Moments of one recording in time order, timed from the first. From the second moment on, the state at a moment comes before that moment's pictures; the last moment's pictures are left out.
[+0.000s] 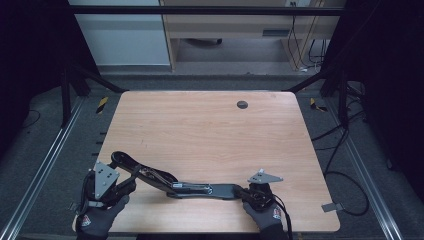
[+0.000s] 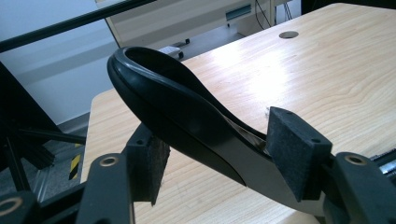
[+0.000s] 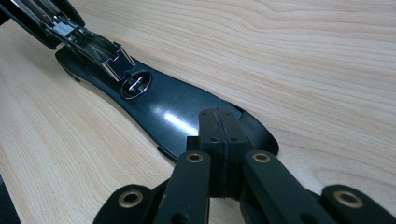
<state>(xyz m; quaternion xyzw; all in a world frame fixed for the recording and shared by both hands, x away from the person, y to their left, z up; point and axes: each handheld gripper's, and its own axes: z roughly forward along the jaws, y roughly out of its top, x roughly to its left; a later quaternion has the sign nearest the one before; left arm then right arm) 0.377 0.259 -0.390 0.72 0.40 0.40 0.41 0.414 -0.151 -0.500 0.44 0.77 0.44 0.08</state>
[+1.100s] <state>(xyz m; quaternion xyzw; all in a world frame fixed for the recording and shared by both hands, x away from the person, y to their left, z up) 0.365 0.280 -0.436 0.74 0.44 0.36 0.36 0.415 -0.158 -0.492 0.44 0.77 0.46 0.09</state>
